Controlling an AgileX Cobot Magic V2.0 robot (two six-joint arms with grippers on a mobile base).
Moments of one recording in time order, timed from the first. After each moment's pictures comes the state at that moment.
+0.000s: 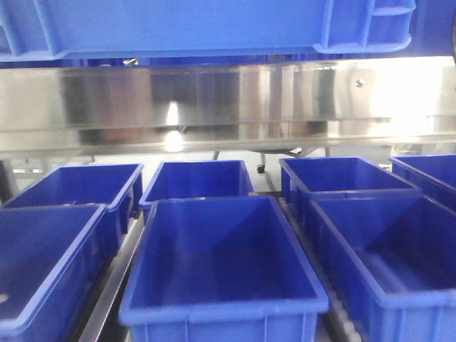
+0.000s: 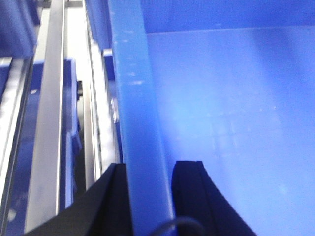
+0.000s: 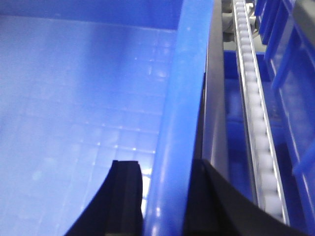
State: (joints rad) left arm -0.27 1.64 -1.98 0.10 0.98 -0.18; right arm 0.31 1.66 -2.03 -0.07 1.04 0.19
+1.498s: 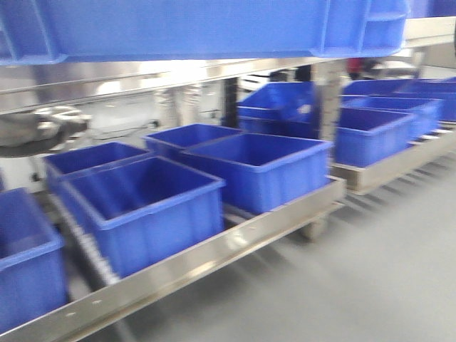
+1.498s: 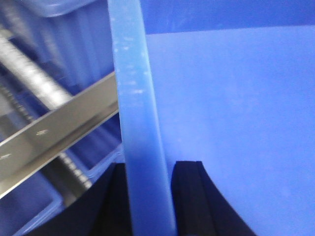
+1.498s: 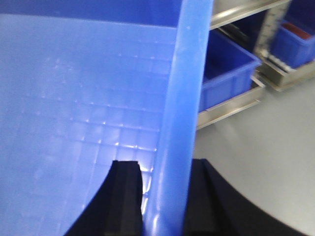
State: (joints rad) left arm -0.26 1.64 -1.98 0.11 0.97 -0.18; right arm 0.31 1.66 -2.03 -0.06 1.03 0.19
